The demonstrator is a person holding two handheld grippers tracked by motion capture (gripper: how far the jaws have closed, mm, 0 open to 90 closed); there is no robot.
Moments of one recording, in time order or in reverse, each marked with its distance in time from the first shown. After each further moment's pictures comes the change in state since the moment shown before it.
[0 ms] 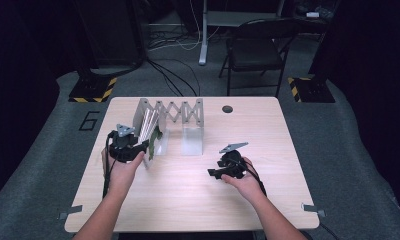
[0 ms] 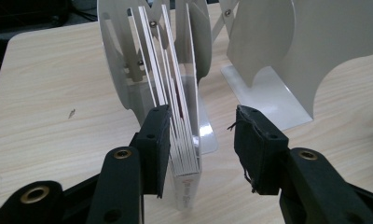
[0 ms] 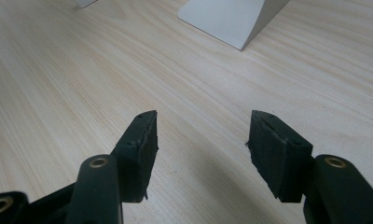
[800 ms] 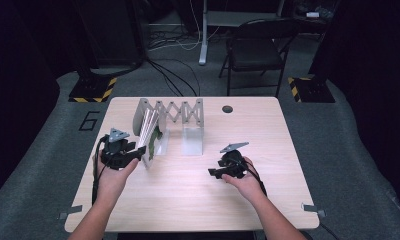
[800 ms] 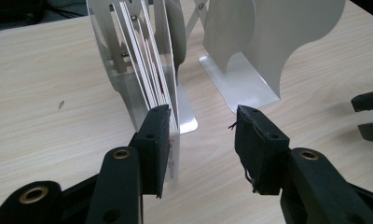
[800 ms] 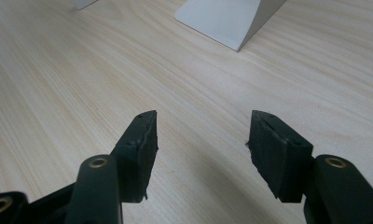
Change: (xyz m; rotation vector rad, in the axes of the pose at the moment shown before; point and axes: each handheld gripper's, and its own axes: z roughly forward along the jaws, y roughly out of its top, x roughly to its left) left arm 0.002 -0.006 -0.036 0.029 -0.091 0.029; right arm -0.001 0.000 -0.001 -0.009 -0.014 0.005
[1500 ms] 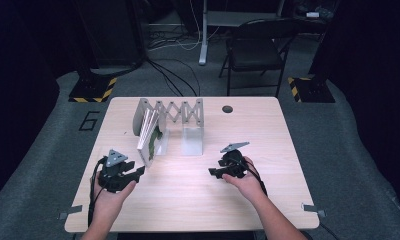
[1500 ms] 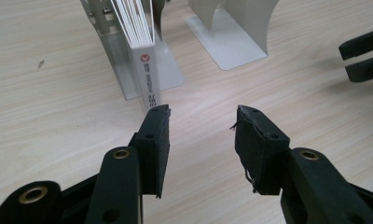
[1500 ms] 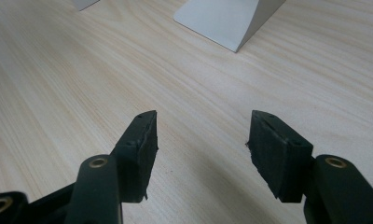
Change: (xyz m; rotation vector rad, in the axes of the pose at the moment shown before) left arm -0.011 -0.054 -0.011 0.027 -0.024 0.019; right arm -0.002 0.000 -0.001 -0.007 0.003 -0.013
